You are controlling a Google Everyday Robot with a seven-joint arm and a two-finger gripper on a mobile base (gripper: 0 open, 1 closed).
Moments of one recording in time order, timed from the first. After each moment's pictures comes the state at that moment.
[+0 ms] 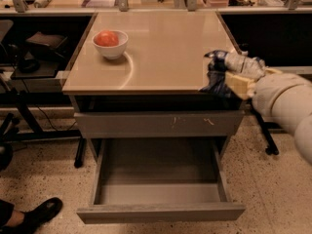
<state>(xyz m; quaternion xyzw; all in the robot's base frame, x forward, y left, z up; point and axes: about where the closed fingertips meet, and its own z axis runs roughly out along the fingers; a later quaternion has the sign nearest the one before) 0.542 -0.227 0.919 -0.10 0.78 0.01 0.61</state>
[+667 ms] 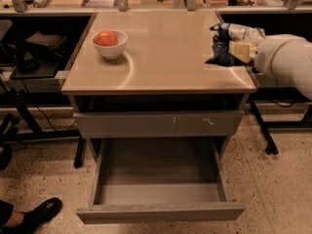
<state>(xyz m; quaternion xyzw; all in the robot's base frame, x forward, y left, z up) 0.639 -0.254 0.947 -0.11 0.79 0.01 0.61</state>
